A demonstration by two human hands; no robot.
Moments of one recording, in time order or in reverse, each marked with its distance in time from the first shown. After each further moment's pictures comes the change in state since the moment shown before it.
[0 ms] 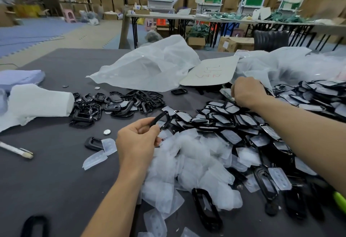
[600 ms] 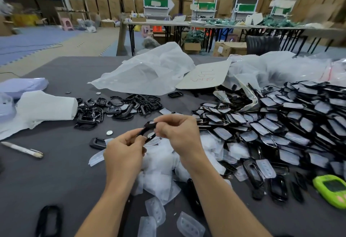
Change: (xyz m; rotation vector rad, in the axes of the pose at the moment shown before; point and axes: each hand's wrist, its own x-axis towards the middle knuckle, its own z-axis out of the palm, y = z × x) left_hand -0.032 0.009 -0.039 0.181 0.026 0.037; right_hand -0.183 -0.178 -0.005 1.546 -0.151 0.083
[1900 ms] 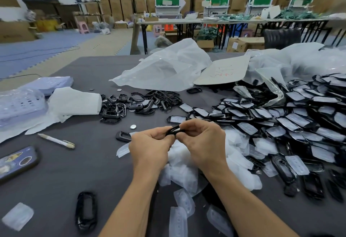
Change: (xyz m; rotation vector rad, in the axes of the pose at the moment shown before) left_hand -0.002 0.005 -0.010 -0.025 -0.097 0.006; right_hand -0.031 0.018 0.010 -0.240 0.138 -0.184
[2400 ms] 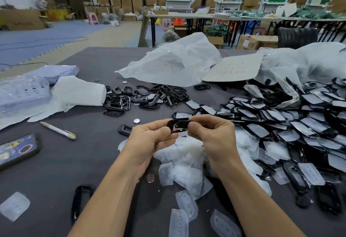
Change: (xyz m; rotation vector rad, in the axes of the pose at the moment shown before) left_hand 0.027 -0.005 -0.023 -0.397 -0.324 -0.292; right_hand 0.019 0.011 -0.004 0.364 -0.048 0.197
